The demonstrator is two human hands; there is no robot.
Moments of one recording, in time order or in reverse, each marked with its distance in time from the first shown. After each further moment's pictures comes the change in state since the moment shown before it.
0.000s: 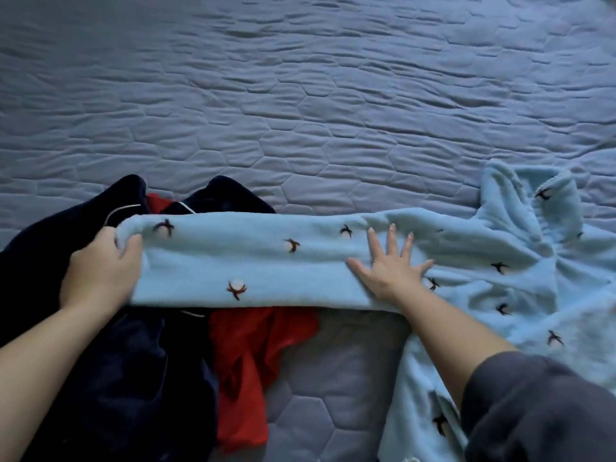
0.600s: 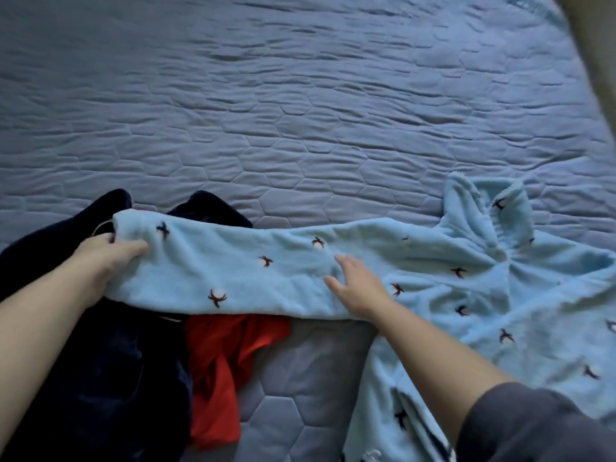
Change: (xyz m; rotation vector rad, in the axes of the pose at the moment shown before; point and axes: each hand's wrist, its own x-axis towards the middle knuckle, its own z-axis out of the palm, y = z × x) left_hand -0.003 0.060 -0.024 -0.549 -0.340 -0.345; right_hand -0.035 0.006 -0.017 0.318 -0.062 -0.196
